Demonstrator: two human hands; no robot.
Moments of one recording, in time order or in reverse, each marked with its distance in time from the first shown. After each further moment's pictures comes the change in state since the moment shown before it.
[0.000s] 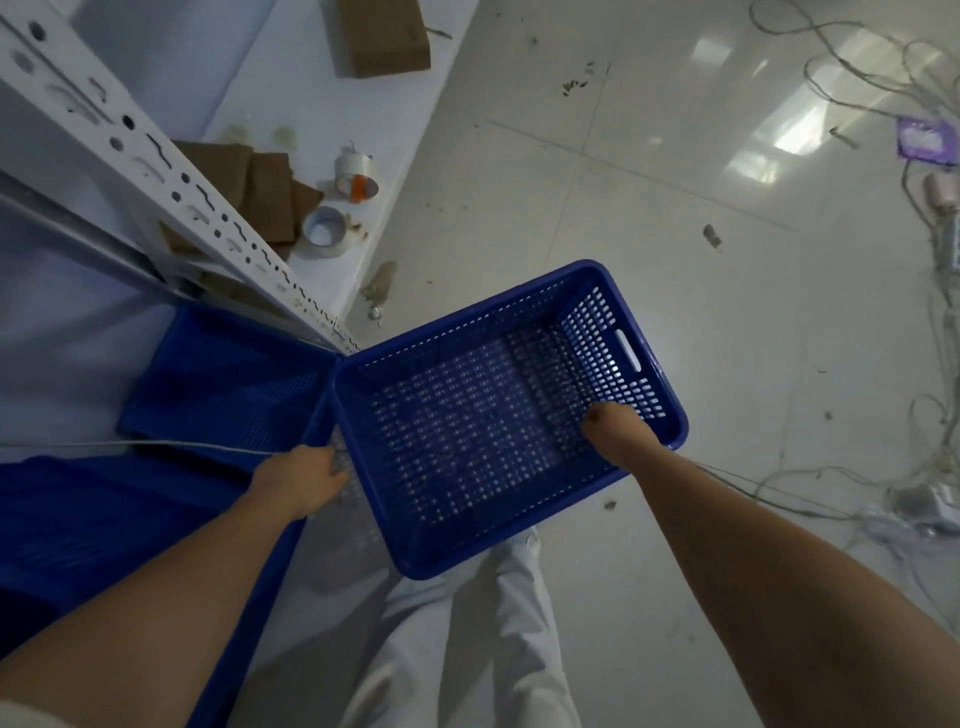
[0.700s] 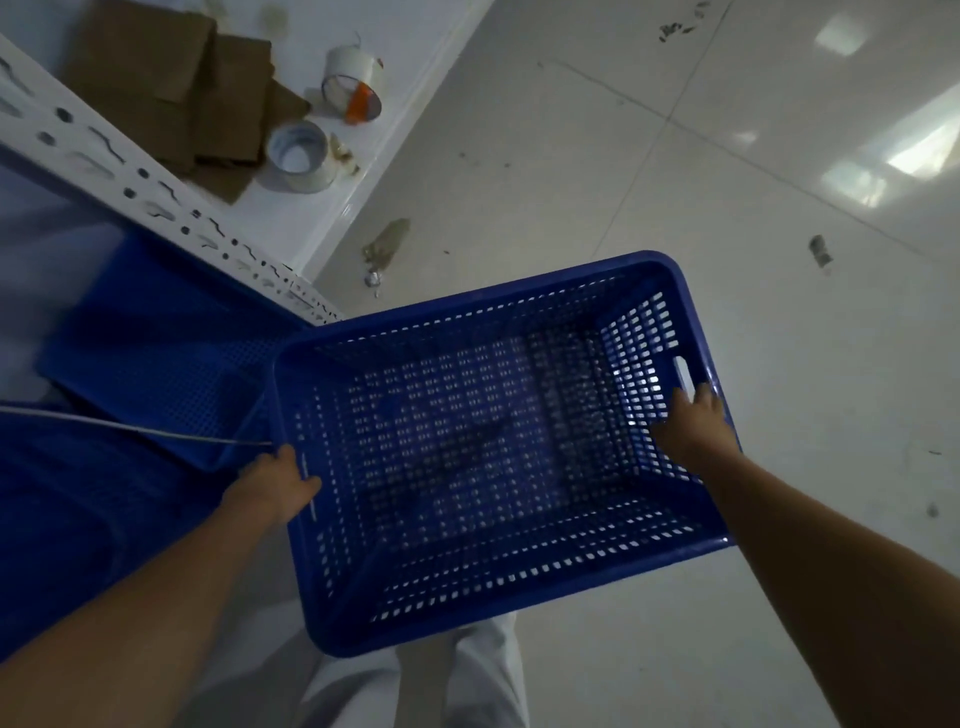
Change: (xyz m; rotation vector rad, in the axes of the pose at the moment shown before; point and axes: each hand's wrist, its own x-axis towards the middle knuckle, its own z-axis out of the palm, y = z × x) left_hand 0.157 0.032 0.103 -0.350 -0.089 -0.383; right_hand 0.217 0.092 0.005 -0.319 0.104 0.085
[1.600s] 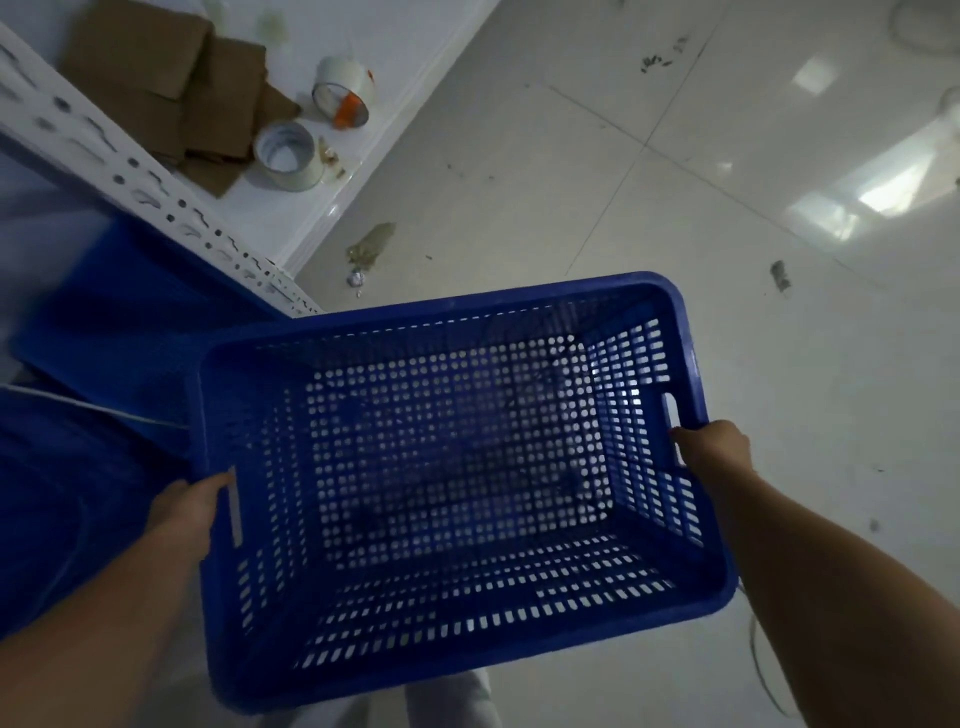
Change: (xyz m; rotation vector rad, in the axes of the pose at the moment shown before) left_hand -0.015 -0.043 0.028 -1.217 0.186 -0.453; right_hand -0.006 0.063 -0.022 0.469 0.087 0.388
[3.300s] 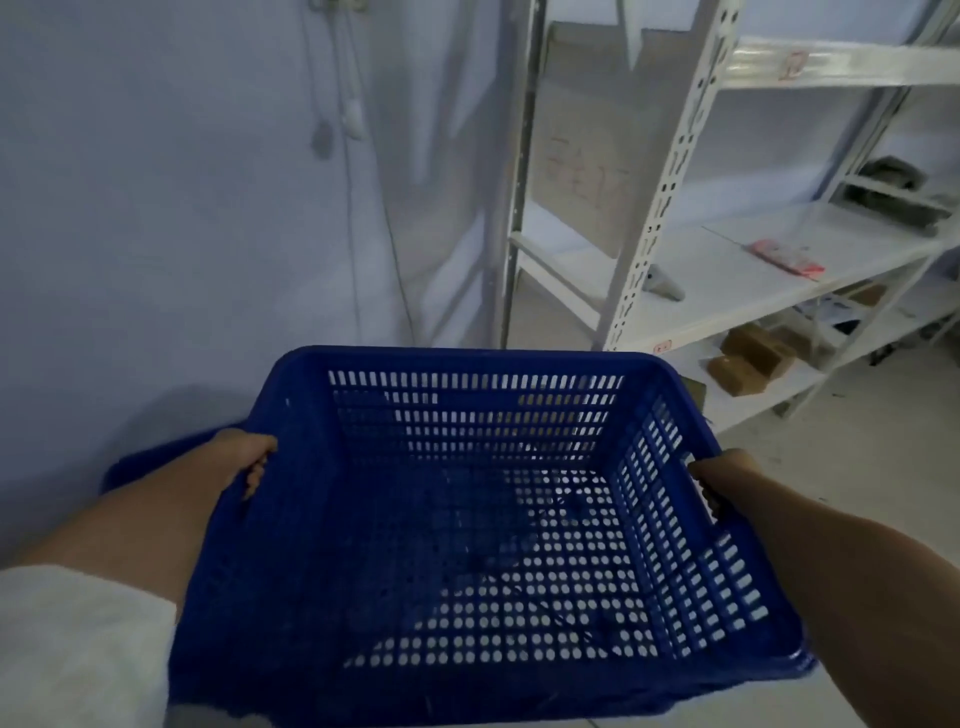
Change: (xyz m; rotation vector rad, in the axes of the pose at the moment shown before) left_hand -0.308 -0.098 -0.599 -0.177 0.086 0.366; right_hand -0.555 -0.166 -0.228 0.048 -0.102 -0.831
